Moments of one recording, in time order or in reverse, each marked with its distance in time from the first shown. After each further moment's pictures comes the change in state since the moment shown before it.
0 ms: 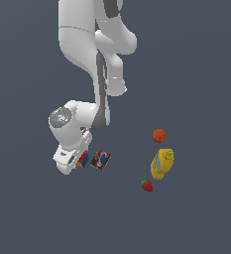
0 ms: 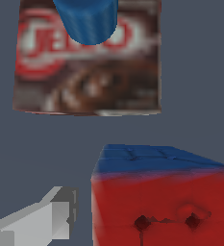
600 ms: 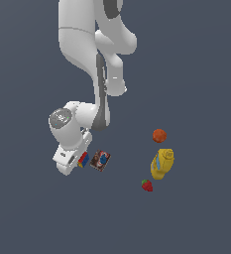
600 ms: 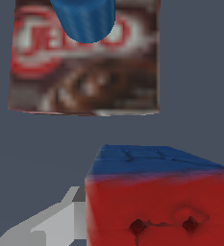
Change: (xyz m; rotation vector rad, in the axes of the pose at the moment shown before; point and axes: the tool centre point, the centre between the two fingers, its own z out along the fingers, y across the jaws) arm 0.000 0.001 0.002 -0.003 0.000 0.000
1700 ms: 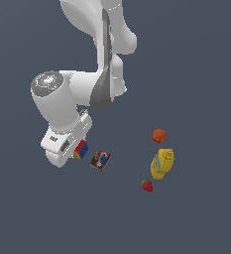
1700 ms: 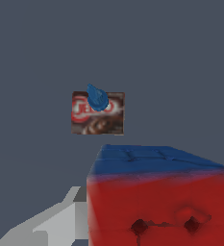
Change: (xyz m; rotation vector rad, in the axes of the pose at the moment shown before) arm 0.025 0.007 -0.130 0.003 0.000 -0.003
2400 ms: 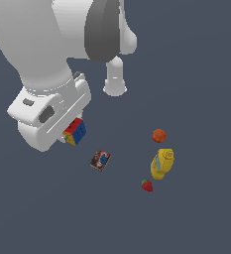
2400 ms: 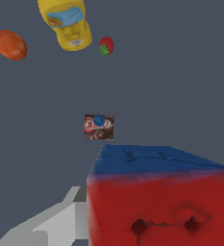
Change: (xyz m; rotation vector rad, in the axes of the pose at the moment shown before) arm 0.028 0.013 -0.149 -0.001 0.002 0.000
